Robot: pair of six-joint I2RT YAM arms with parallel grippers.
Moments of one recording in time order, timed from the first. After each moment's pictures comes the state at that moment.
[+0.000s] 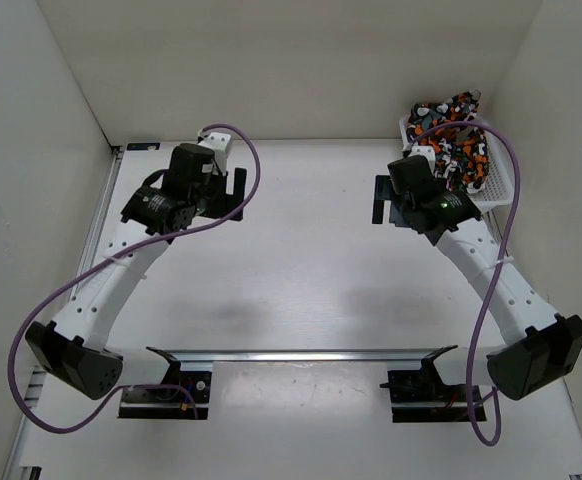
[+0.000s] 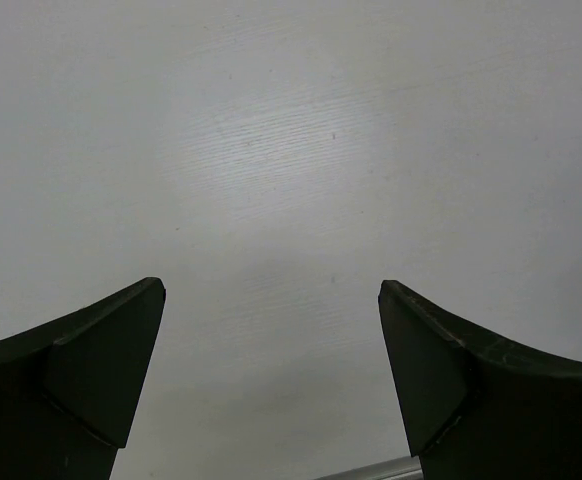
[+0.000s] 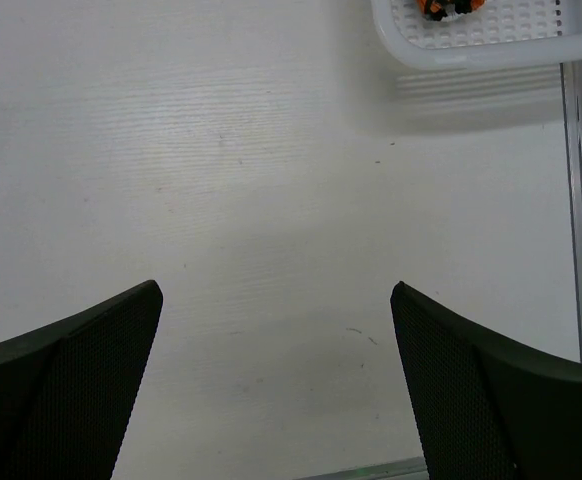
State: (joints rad) left arm -0.47 1.31 1.48 -0.83 -0.17 -0.14; right arm 0.46 1.30 1.34 -0.88 0.43 0.34
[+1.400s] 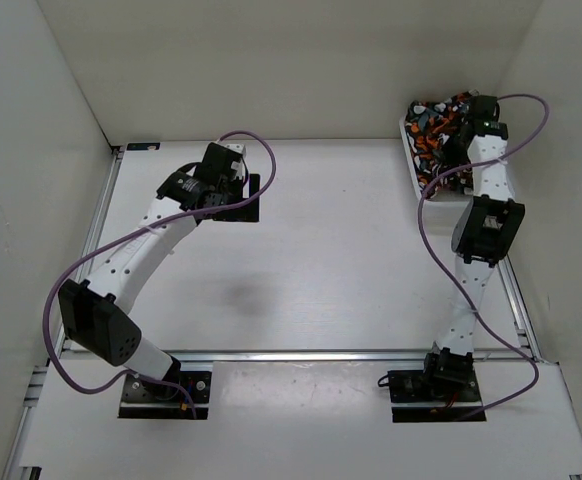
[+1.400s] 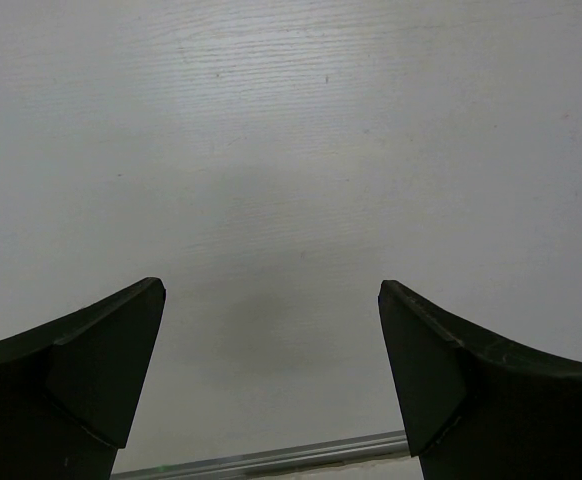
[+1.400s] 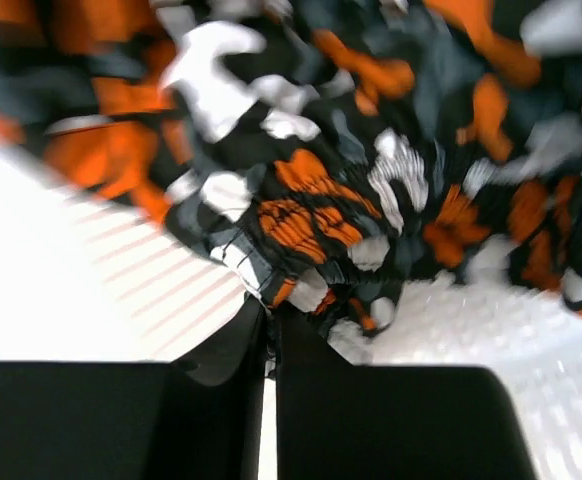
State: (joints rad) left arm -0.50 1.51 1.51 -0.90 -0.18 -0.33; right arm -0.17 2.48 2.44 -0.86 -0.04 0.44
